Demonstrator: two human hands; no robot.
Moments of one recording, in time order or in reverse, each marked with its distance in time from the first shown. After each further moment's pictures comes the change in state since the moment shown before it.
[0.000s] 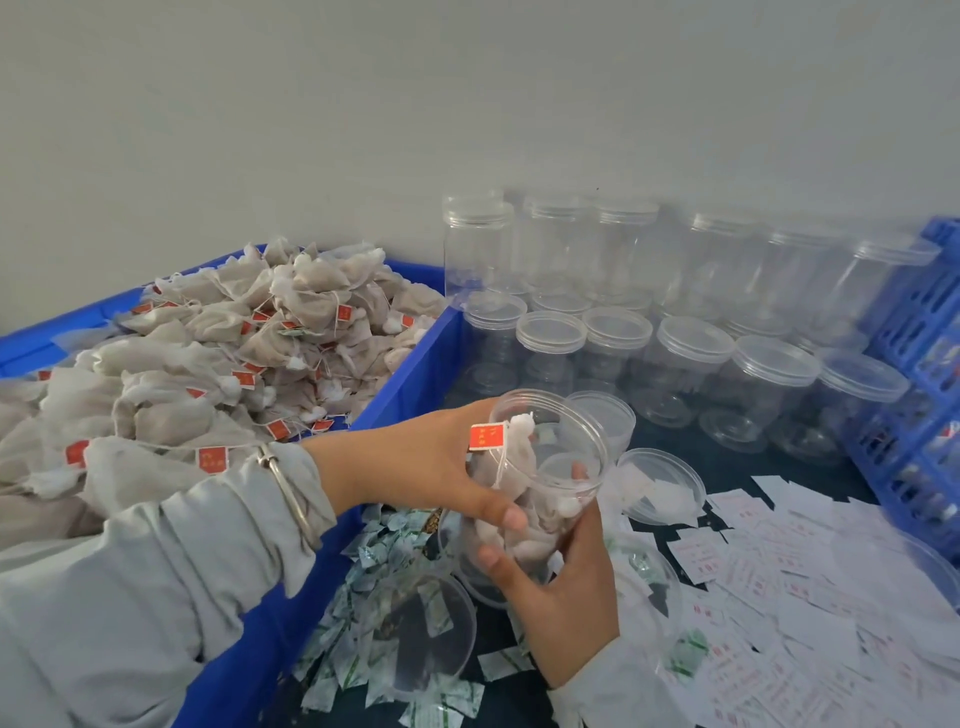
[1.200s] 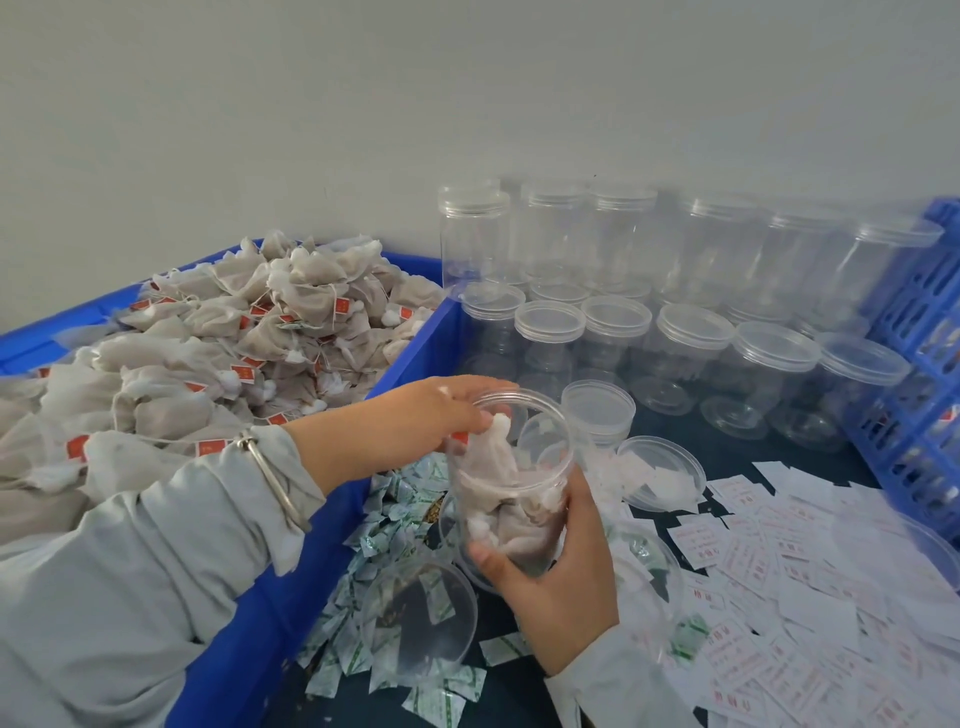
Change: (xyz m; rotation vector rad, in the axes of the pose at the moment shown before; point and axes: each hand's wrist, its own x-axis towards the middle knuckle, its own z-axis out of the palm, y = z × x) left_hand 0.002 0.005 -0.008 -0.192 0.199 -0.263; right_hand -0.002 0.011 -0.003 -0.203 -0.054 0.044
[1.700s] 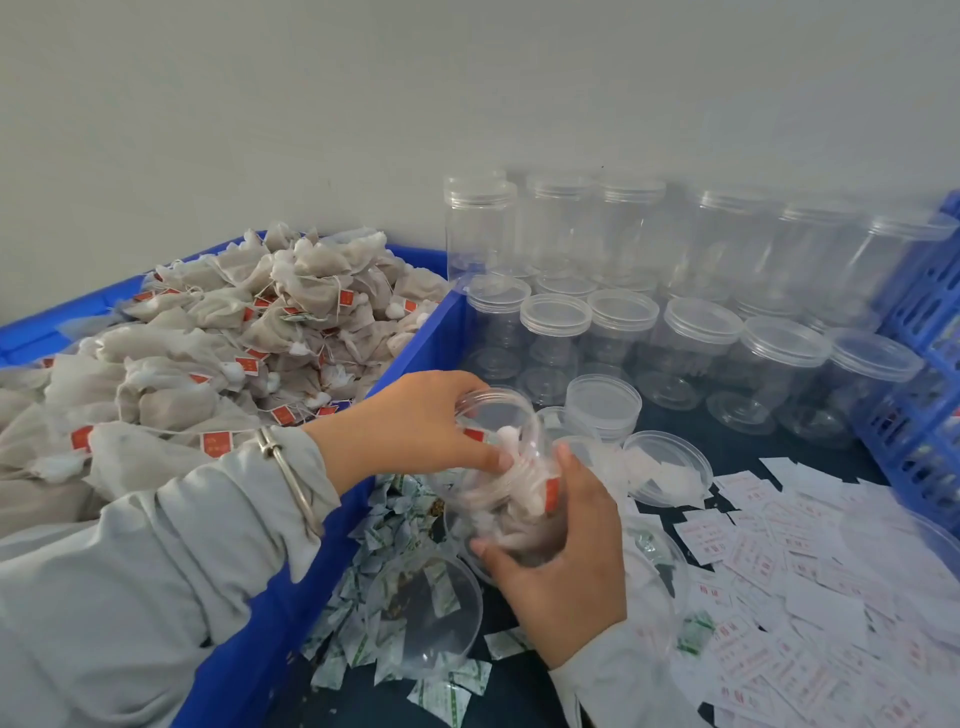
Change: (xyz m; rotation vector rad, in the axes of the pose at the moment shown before) left_hand 0.005 -0.012 -0.002 0.472 0.168 -0.012; right_hand 0.004 0.001 0.003 -0.302 0.192 -0.251
